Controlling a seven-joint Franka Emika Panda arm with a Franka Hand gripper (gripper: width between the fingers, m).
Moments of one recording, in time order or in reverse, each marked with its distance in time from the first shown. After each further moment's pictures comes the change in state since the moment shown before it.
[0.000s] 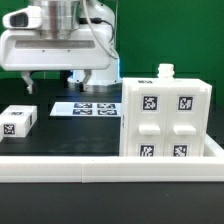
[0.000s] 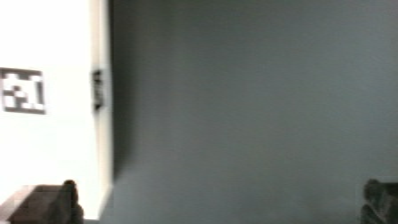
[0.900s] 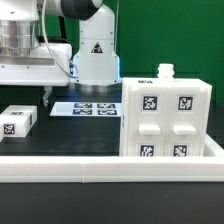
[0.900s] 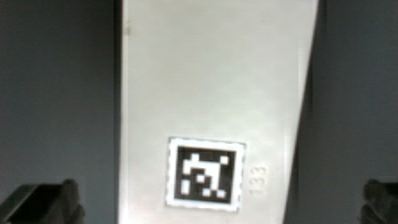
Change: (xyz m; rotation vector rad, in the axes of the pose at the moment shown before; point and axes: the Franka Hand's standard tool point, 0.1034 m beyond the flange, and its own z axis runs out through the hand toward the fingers) arm -0.020 0.061 0.033 -0.047 -0.026 0.030
